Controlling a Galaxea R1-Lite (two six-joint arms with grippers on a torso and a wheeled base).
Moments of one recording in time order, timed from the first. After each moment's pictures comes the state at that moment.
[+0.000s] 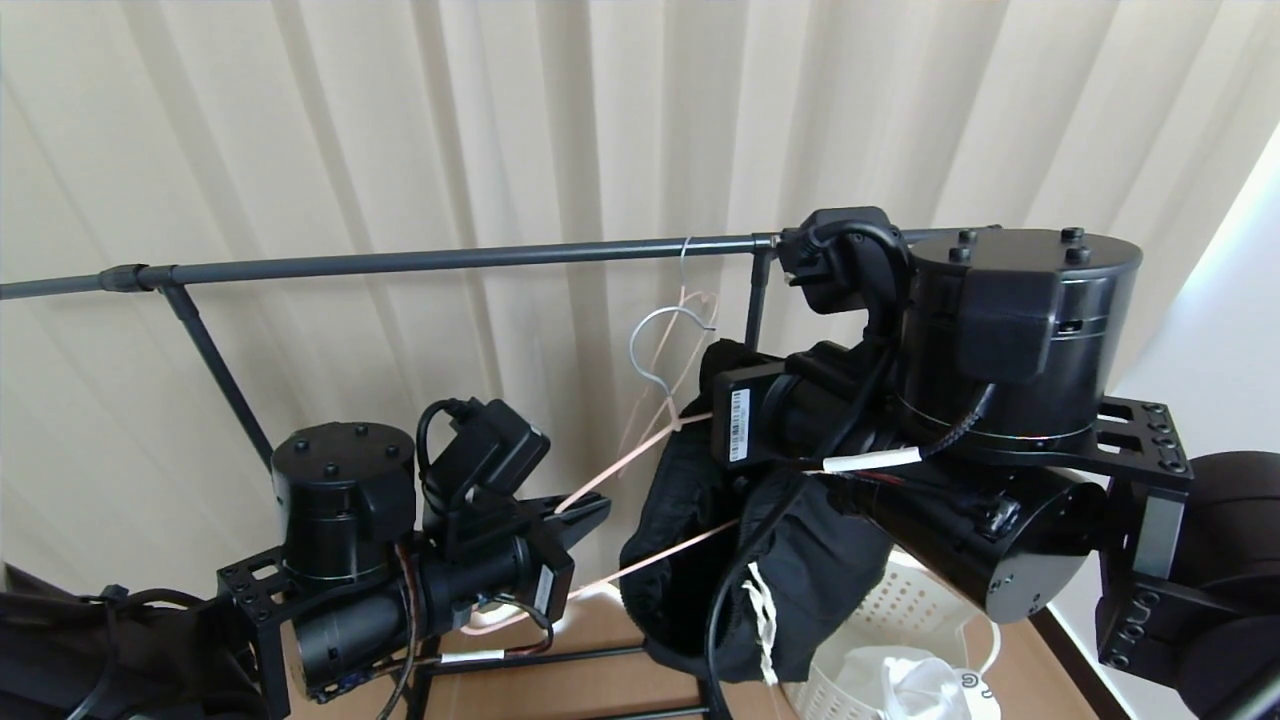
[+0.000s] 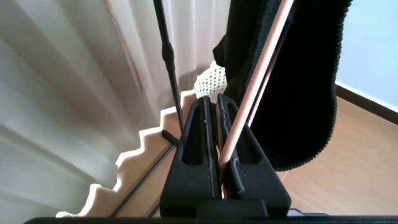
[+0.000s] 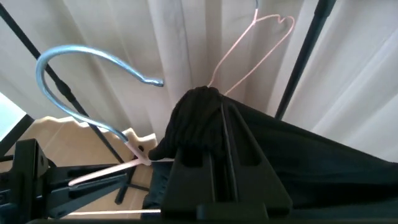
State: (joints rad) left arm -0.62 1.76 -0.49 -1.00 -0.17 0.12; right arm 0.93 1.72 -1.03 -0.50 -0.57 0.19
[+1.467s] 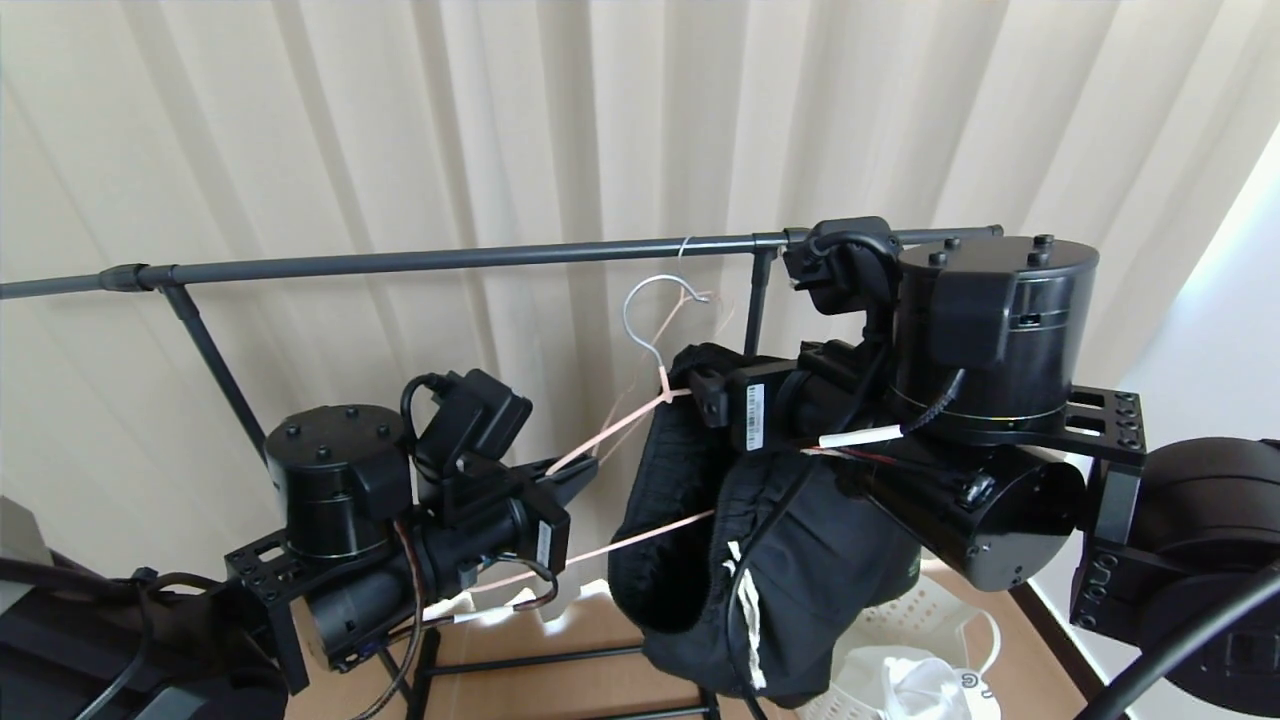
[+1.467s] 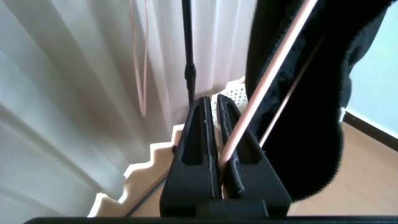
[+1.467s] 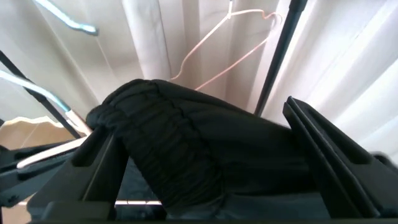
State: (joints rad) left arm -0.59 1.80 -0.52 -1.10 -0.10 0.07; right arm 0.86 1.74 -1.03 -0.49 -0.58 0.16
